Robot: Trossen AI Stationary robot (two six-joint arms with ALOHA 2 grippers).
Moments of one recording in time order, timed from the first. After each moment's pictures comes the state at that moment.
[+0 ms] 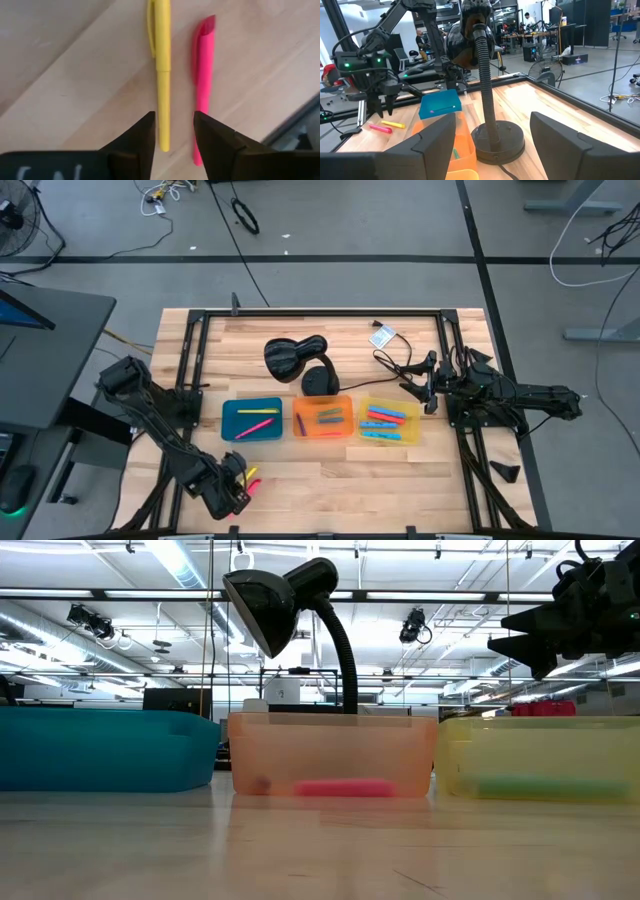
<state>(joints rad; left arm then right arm) -0.92 1.61 0.96 -0.65 -0.08 -1.74 -0.09 0.01 0.02 0.02 0.07 0.15</state>
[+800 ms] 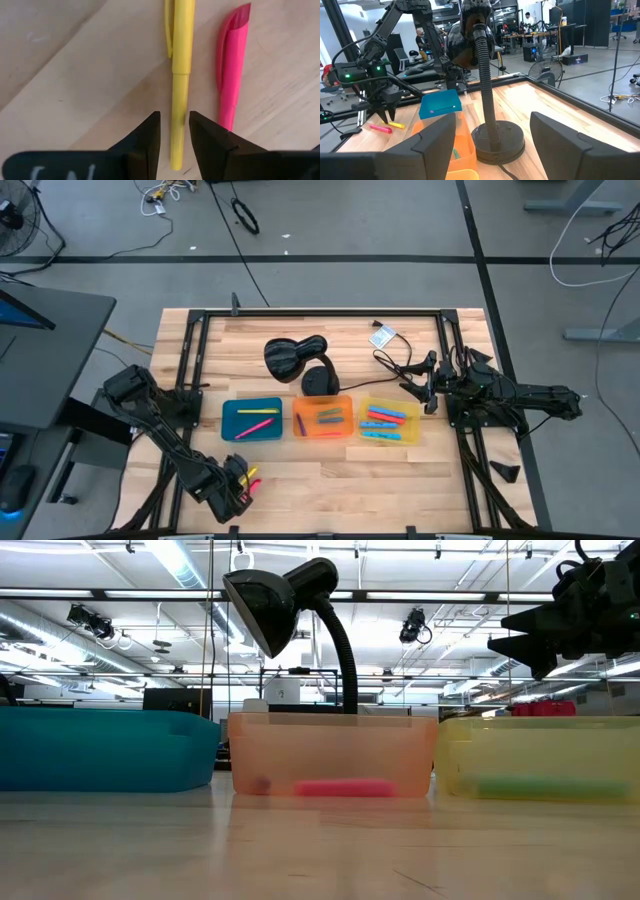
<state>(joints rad) -0.92 1.70 0.96 -0.63 -0.07 -1.76 -0.09 0.01 0.02 0.02 0.07 0.15</state>
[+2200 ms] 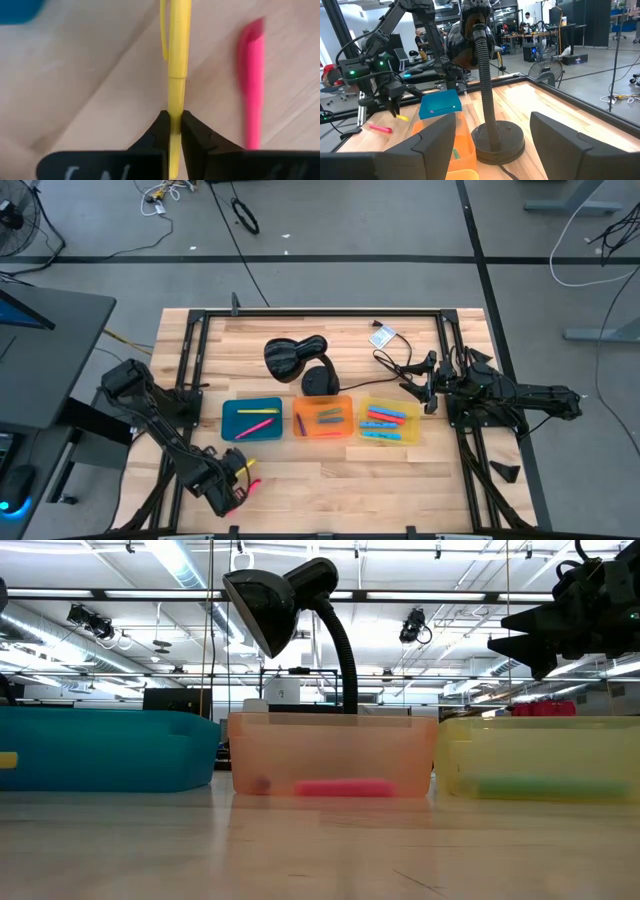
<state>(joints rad) -0.91 1.65 0.95 -0.75 -0.10 -1.62 -0.09 0.01 0.02 0.02 0.07 0.15</state>
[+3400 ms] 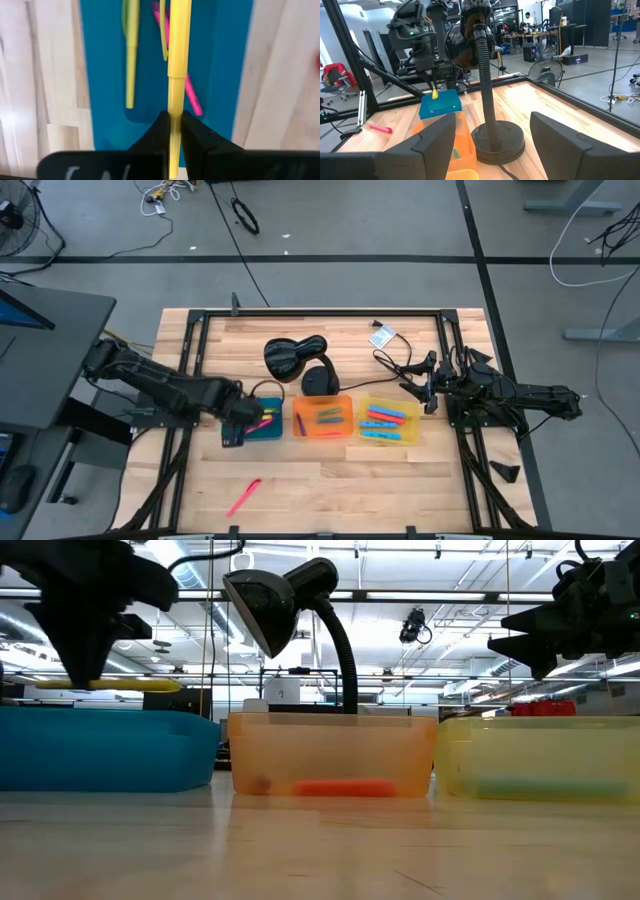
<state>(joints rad) -0.31 1.33 0.96 -1.10 -0.09 -0.39 -0.09 0.01 0.02 0.02 0.07 0.15</state>
